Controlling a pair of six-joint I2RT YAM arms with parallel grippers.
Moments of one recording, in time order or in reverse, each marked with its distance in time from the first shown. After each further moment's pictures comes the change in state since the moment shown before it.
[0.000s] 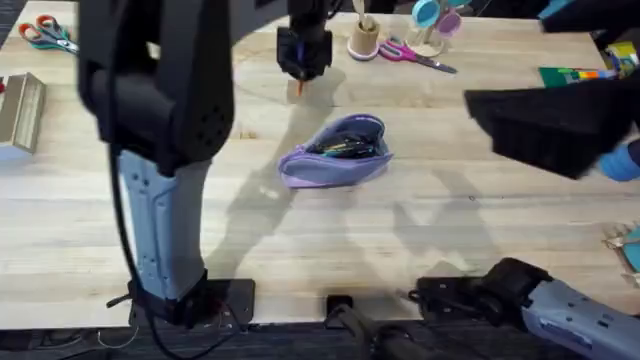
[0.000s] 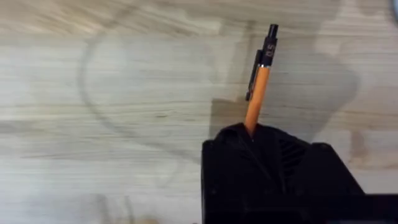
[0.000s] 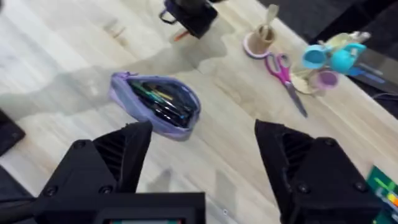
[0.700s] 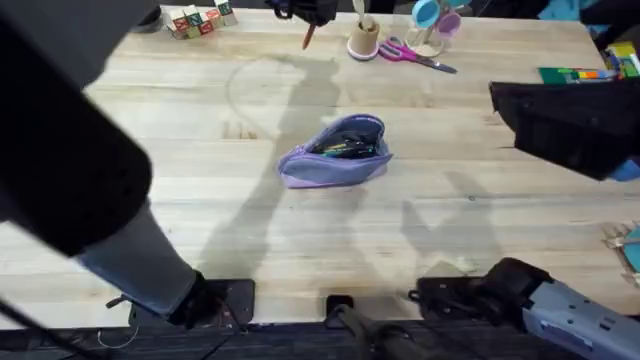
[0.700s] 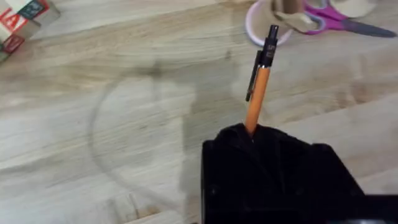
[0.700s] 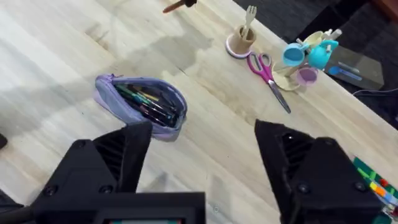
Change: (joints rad) left arm 0.009 -0.330 -0.010 -0.010 0.179 0.196; right arm 0.000 -0.044 0.000 -0.001 0.070 0.000
